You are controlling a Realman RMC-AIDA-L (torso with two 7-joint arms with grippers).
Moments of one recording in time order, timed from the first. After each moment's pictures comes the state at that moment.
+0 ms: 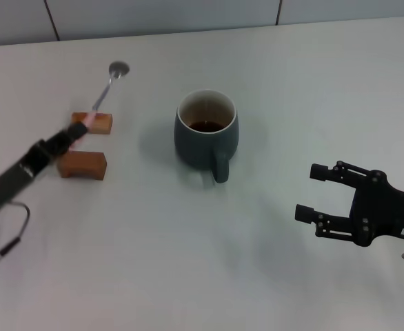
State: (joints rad) left arm -0.40 -2.06 0.34 0.15 1.74 1.45 -1.58; right arm 0.27 2.08 -0.82 -0.57 -1.73 -1.62 1.04
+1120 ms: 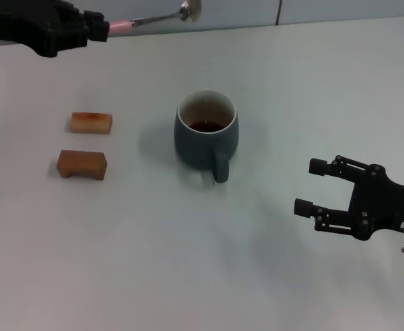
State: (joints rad) left arm -0.68 -1.97 0.76 1.20 2.07 1.72 -1.94; right arm 0.28 2.08 -0.82 -0.58 -1.73 -1.62 1.07
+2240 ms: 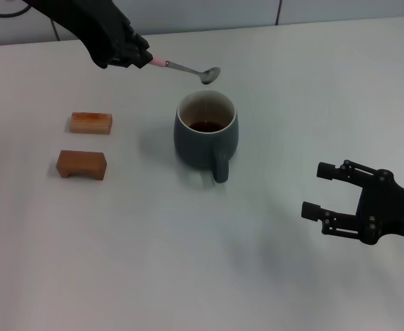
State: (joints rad) left arm -1.02 -2.06 0.86 1.32 2.62 1.88 -1.98; right arm 0.25 2.08 -0.81 -0.58 -1.73 -1.62 1.07
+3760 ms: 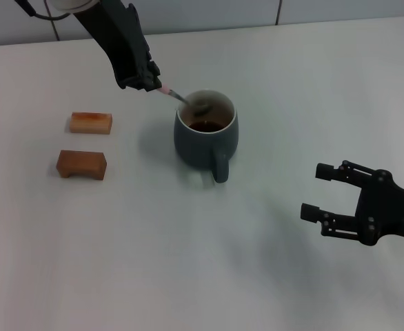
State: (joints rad) left arm -1.14 -2.07 1.08 1.16 2.77 1.80 -2.00; right arm 0.26 2.08 -0.82 -0.59 -1.74 -1.62 1.07
